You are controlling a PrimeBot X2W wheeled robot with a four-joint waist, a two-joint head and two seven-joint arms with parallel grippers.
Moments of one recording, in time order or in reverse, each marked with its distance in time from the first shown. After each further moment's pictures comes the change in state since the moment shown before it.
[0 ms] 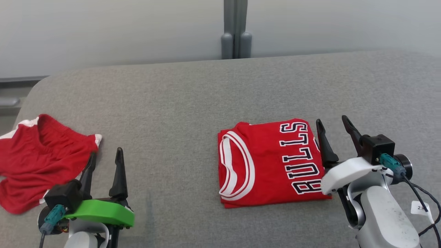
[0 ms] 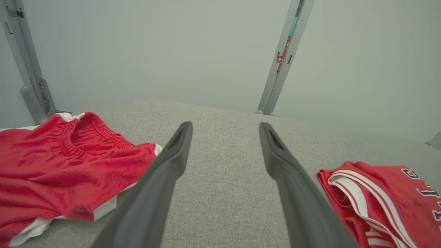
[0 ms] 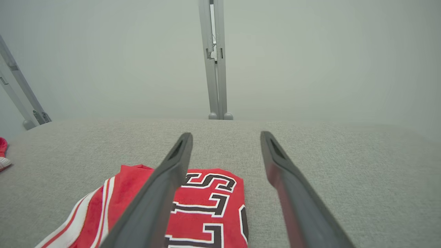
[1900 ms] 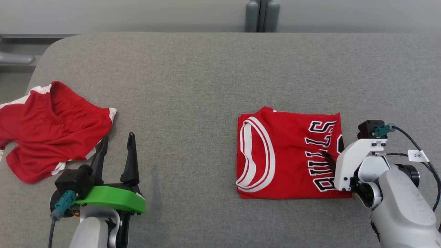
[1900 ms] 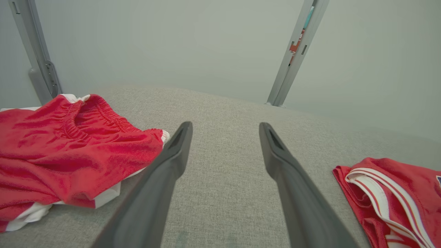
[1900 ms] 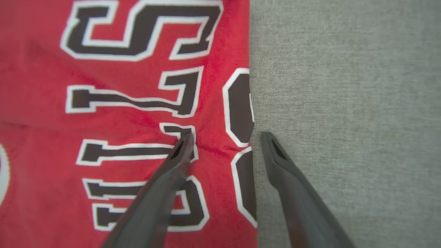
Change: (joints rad) left arm -0.060 -0.036 -0.024 -0.002 0.012 -0.007 0.000; right arm -0.102 -0.057 -0.038 0.152 0.139 -0.001 0.718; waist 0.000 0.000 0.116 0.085
